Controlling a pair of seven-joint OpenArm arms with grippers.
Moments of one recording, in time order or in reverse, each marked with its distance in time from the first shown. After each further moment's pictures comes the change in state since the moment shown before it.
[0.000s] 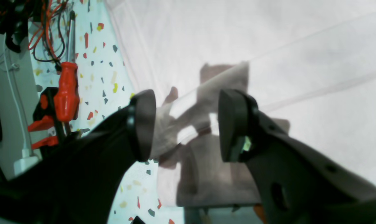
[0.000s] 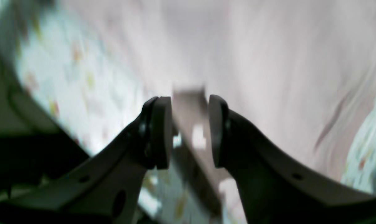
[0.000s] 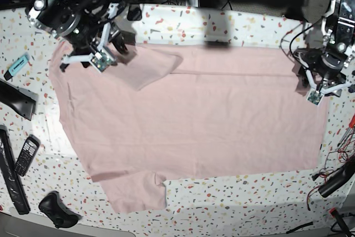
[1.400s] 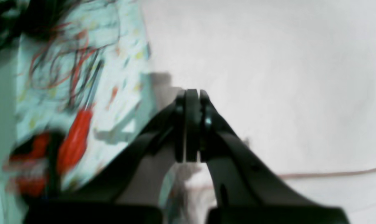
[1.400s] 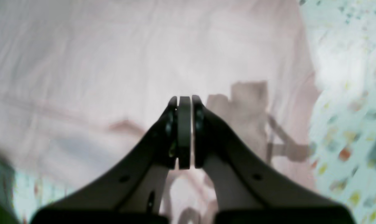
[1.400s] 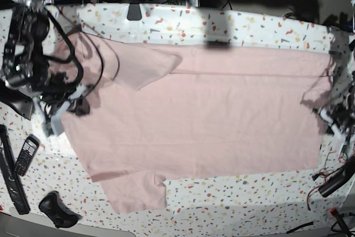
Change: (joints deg) left arm -19.3 -5.2 -0.6 -14.9 -23.9 -3.3 4.6; right arm 22.2 -0.9 11.2 -21.5 21.3 -8.5 -14.3
